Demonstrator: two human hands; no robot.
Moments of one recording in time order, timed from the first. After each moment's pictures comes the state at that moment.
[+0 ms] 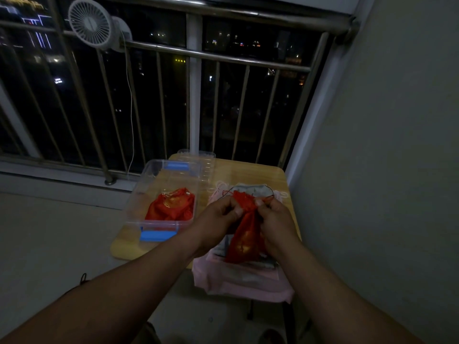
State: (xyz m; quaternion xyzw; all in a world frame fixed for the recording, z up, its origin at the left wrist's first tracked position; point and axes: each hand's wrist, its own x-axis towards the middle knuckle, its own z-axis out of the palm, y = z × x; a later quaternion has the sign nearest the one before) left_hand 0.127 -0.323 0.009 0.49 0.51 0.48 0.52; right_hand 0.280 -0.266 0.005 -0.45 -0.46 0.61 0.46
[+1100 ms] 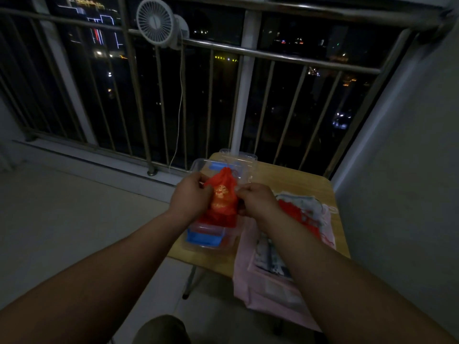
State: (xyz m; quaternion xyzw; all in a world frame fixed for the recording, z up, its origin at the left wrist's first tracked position) left_hand -0.019 -0.326 0.024 0.42 0.77 0.45 0.18; right_hand 0.126 -0.228 0.012 -0.48 -0.63 0.55 0.27
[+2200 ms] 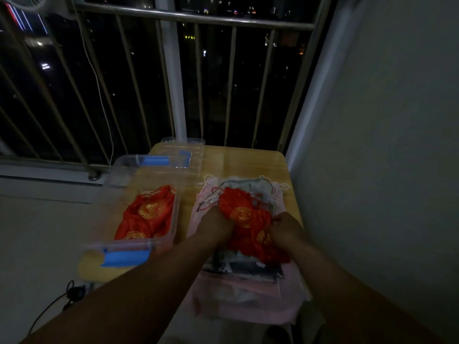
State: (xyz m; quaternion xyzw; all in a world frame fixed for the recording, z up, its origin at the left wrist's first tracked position) left_hand 0.145 -0.217 -0.069 0.50 0.74 0.29 0.35; right_hand 0.337 -0.159 -0.084 -0.68 -0.63 0.34 0.13
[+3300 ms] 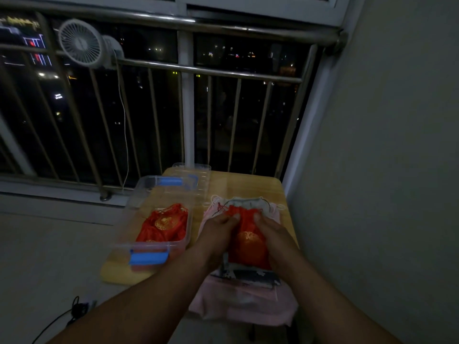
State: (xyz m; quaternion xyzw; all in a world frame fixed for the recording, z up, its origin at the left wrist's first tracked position) left_hand 0.156 -0.294 0.013 0.31 0.53 0.53 0.58; right_hand 0.302 -0.239 -0.016 -0.44 -0.46 0.66 0.40
